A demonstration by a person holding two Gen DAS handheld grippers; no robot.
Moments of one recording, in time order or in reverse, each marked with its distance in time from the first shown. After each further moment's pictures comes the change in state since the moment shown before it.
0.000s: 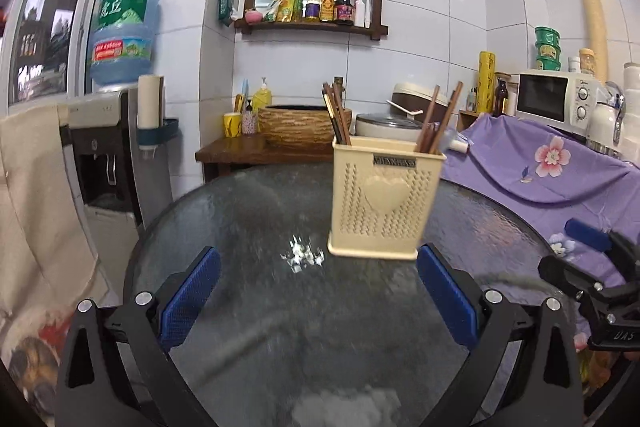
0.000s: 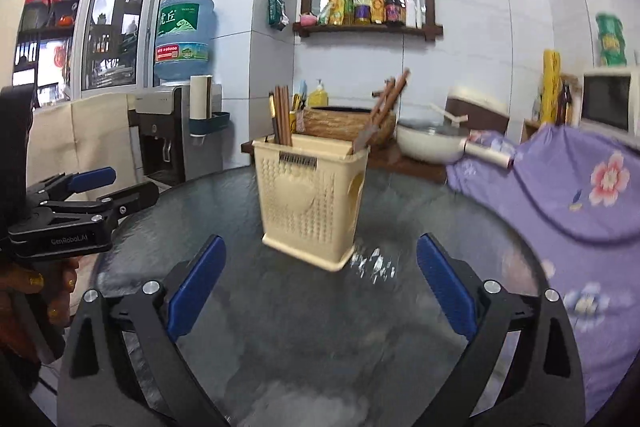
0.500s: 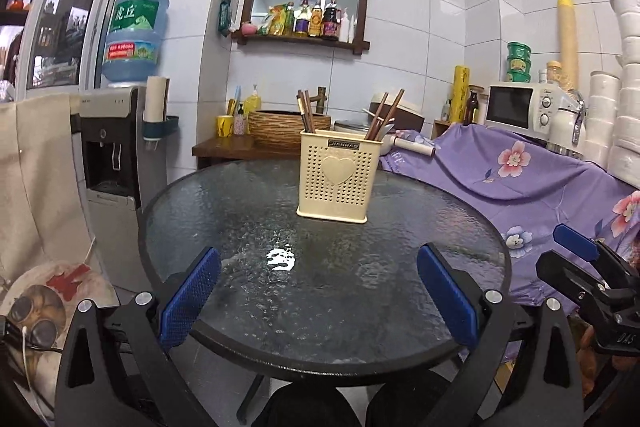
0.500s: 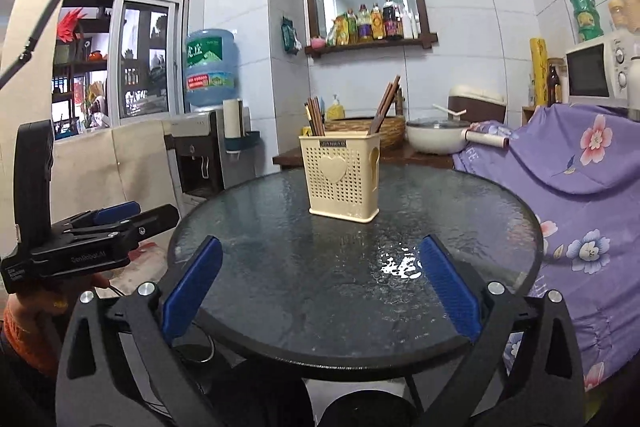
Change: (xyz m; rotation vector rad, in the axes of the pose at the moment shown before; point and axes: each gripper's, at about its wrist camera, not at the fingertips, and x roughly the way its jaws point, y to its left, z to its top) left arm -0.119 -0.031 -0.049 -0.017 -0.055 -0.046; right arm -0.145 0.023 -0.066 0.073 -0.097 0.076
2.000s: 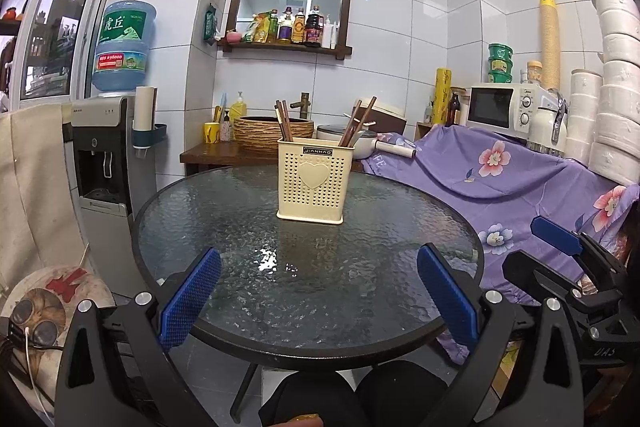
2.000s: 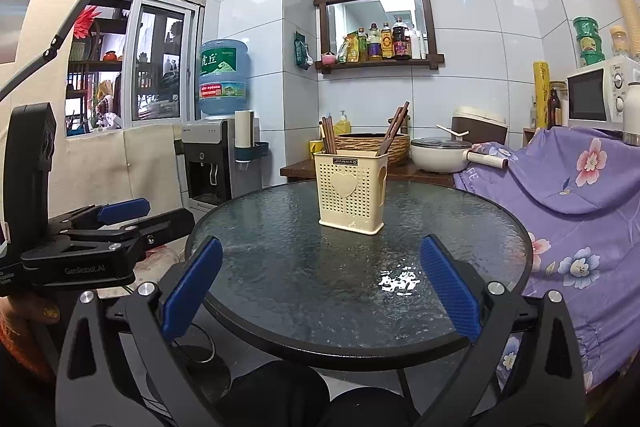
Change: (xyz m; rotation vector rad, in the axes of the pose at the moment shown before) left arm -0.028 -0.018 0.002 0.016 -0.009 -0.043; right arm -0.030 0.019 0.012 -0.043 -0.036 0.010
